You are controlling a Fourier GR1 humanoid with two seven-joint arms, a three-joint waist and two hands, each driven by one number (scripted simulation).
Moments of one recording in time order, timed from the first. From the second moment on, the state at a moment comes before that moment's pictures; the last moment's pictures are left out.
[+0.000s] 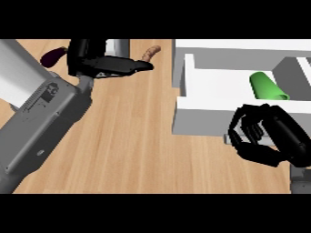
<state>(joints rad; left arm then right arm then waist) -0.87 0.37 -0.43 -1.11 0.68 0.42 -0.21 -0.14 -0.30 0.09 -1.79 0.51 0.27 -0.07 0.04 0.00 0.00</state>
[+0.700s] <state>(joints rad) -0.57 0.54 -0.32 -1.32 0.70 0.28 -0.23 -0.43 -0.23 0.20 -1.10 0.89 -0.03 -0.25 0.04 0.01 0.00</state>
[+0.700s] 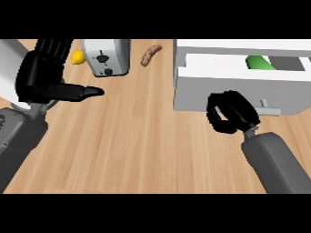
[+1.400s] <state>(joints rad) -0.44 0.58 -0.24 -1.38 0.71 0.16 -0.26 -0.83 -0.24 0.03 -0.46 0.87 -0.10 -0.46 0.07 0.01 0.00</state>
